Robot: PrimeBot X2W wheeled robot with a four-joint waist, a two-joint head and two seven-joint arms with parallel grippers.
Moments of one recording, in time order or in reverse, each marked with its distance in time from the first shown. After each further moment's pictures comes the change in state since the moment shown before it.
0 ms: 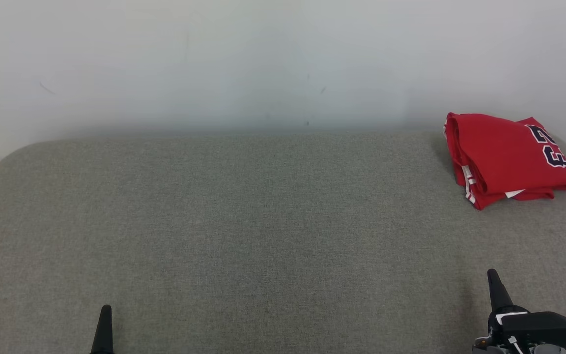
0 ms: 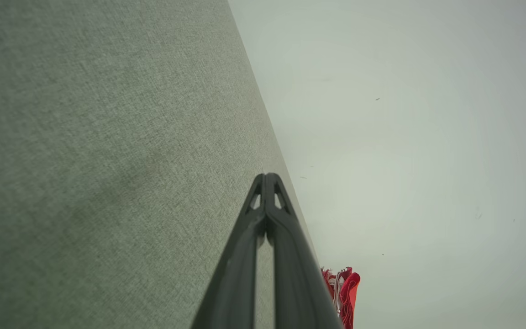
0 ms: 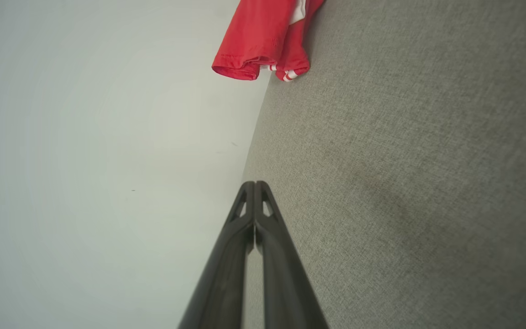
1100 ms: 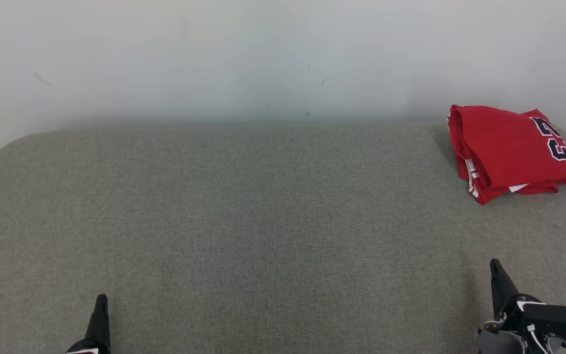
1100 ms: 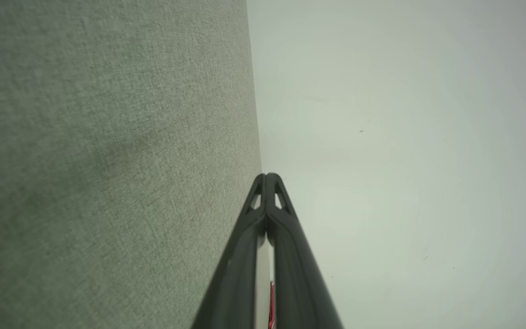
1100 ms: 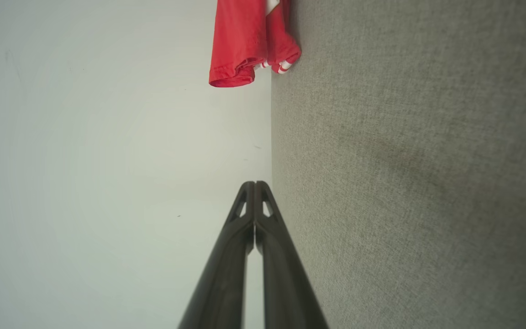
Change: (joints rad) left arm -0.056 0.001 0.019 0.041 -0.273 -0.018 0.060; right arm -0.059 0.008 -0.064 0.042 0.285 0.000 0.084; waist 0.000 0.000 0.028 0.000
